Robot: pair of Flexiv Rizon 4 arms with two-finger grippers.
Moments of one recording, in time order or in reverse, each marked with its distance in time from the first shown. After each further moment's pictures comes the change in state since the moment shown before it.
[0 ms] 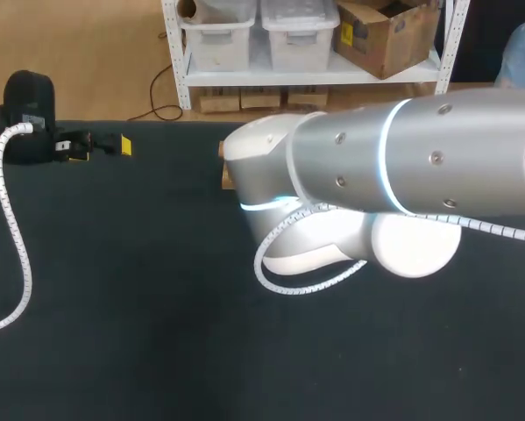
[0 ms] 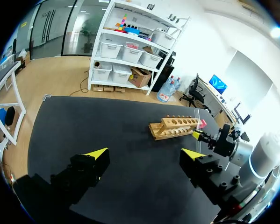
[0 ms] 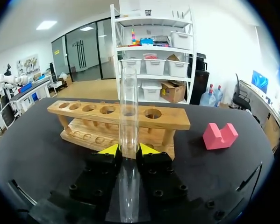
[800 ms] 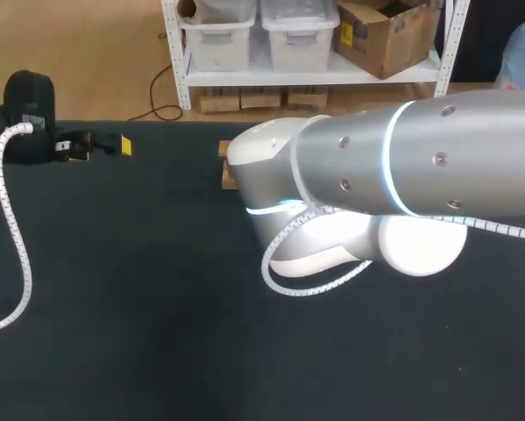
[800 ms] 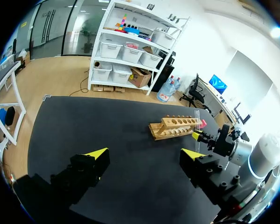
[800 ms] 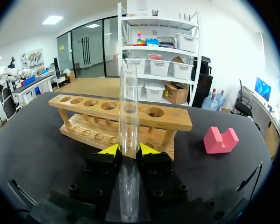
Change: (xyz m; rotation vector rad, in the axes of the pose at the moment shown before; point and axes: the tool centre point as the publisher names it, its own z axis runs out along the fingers) left arm 0.000 0.000 0.000 0.000 0.000 0.000; right arm 0.003 -0.002 0.002 -0.020 0.007 -0.056
